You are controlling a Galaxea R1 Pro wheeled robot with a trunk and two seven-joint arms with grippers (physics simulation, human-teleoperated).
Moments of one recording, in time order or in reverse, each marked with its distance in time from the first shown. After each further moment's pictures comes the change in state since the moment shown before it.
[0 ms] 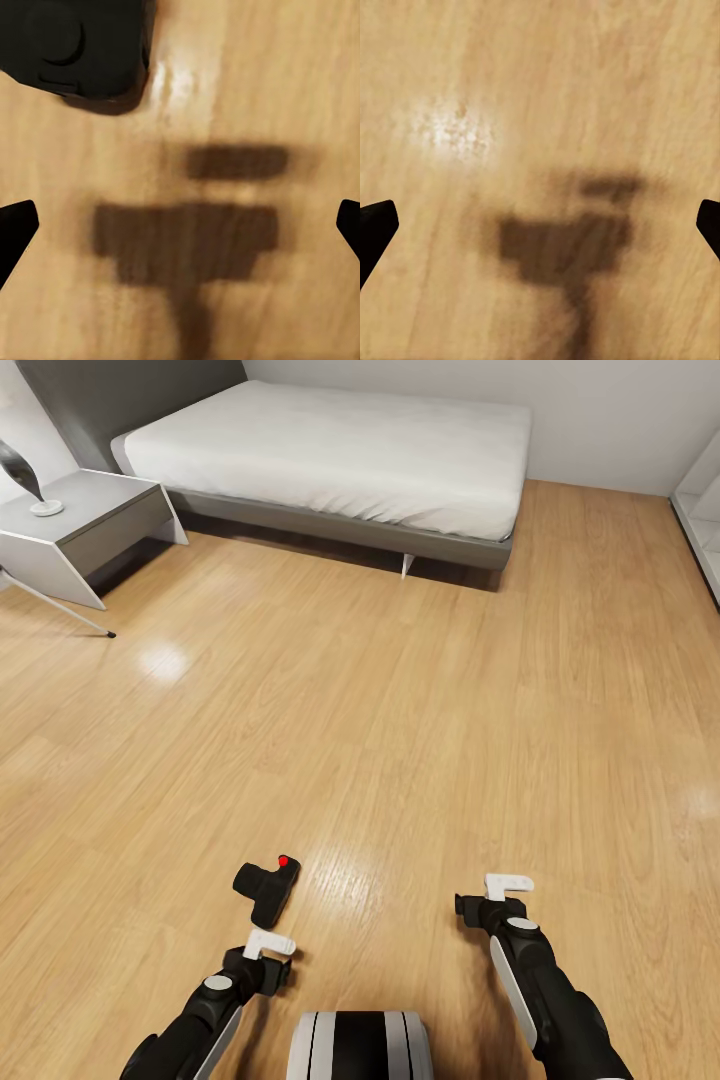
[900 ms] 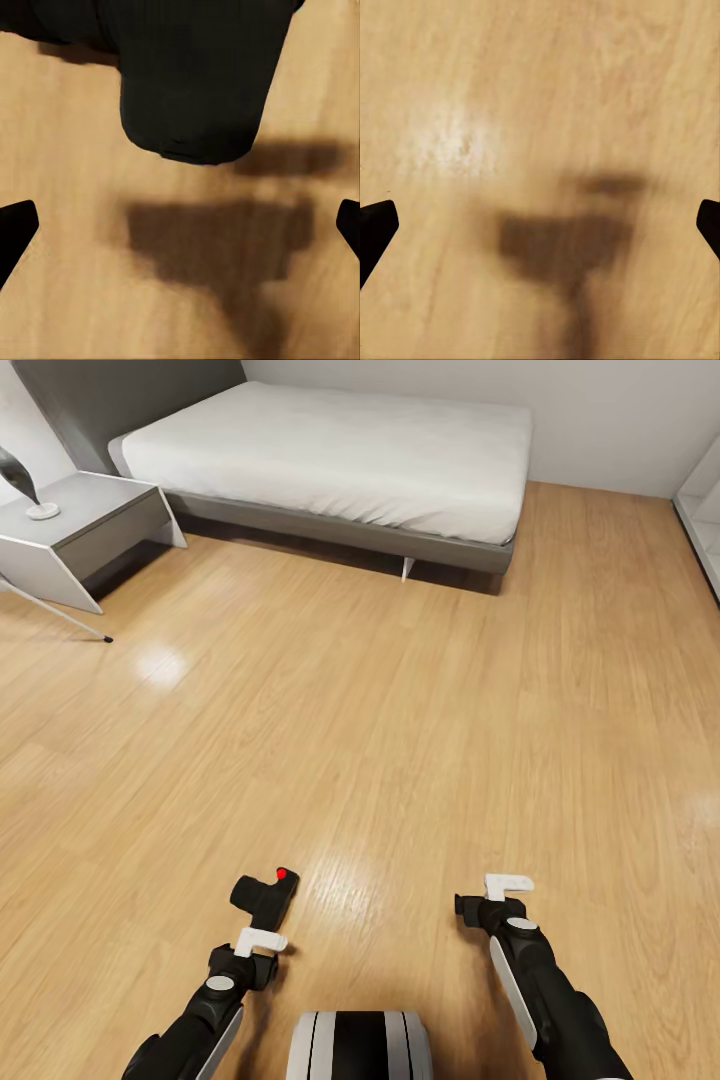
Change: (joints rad) left arm 0.000 -0.003 -0.006 0.001 -0.002 0.000 0.164; right arm 0.000 0.000 0.001 0.001 0.001 0.000 0.000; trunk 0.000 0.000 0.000
